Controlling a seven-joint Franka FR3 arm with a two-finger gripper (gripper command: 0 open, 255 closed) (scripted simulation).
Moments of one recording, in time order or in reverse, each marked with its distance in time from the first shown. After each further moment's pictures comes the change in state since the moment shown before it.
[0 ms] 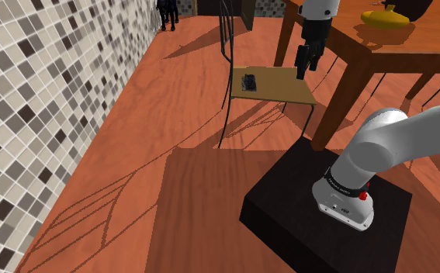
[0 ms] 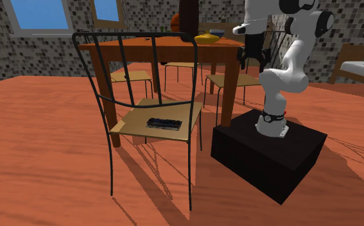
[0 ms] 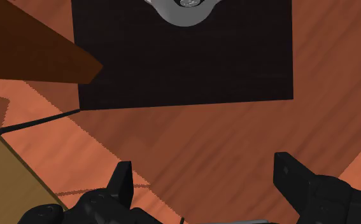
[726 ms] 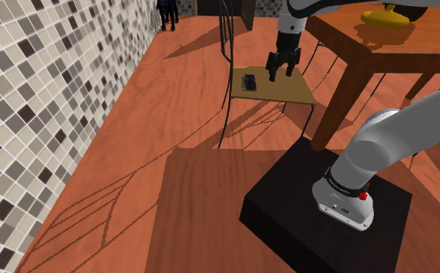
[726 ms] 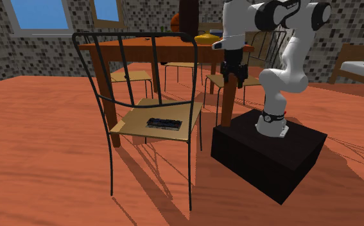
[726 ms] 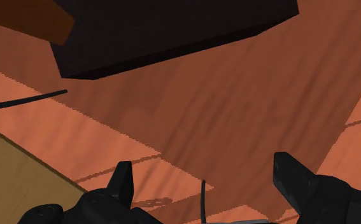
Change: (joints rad) arm -0.052 0.263 -0.028 0.022 0.042 0.294 0.135
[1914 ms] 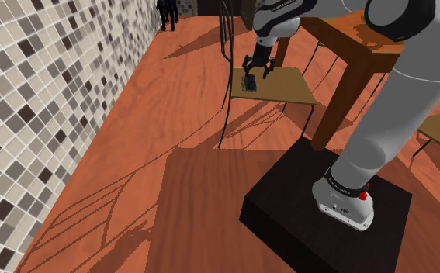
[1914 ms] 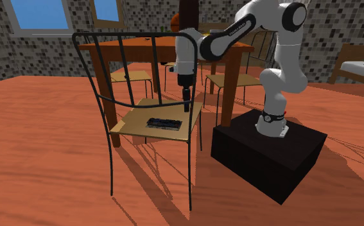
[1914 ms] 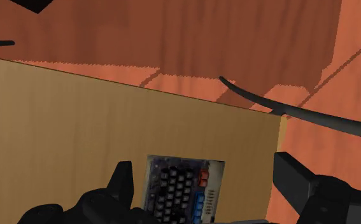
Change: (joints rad) arm -0.088 0.596 -0.097 0.321 0.159 0.382 0.167
